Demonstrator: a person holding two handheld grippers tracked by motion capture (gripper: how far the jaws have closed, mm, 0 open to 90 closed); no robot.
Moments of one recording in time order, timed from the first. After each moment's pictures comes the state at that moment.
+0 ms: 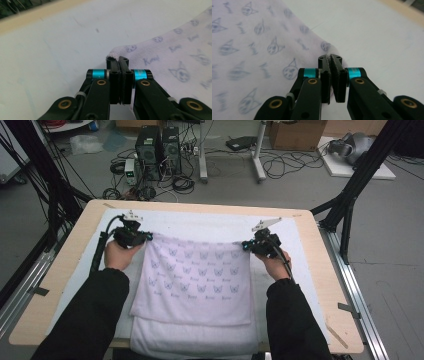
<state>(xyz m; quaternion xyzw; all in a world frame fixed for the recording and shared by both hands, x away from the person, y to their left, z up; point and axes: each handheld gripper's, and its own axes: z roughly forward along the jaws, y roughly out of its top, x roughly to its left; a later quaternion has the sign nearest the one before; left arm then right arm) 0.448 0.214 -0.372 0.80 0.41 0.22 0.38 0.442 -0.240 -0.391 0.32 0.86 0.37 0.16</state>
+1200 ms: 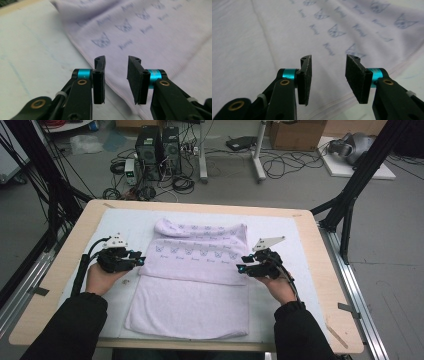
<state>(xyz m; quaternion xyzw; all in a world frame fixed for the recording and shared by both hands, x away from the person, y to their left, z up) 0.373 0.247 -0.418 0.83 0.33 0.15 0.42 0.378 -0.235 -0.405 0.28 0.87 0.40 0.10</state>
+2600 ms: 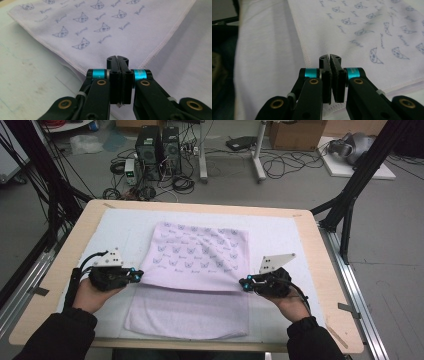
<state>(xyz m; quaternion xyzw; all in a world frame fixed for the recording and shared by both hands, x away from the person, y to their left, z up) 0.304 0.238 -0.390 0.86 0.26 0.13 0.42 0.308 -0.240 -0.379 0.18 0.88 0.43 0.07</state>
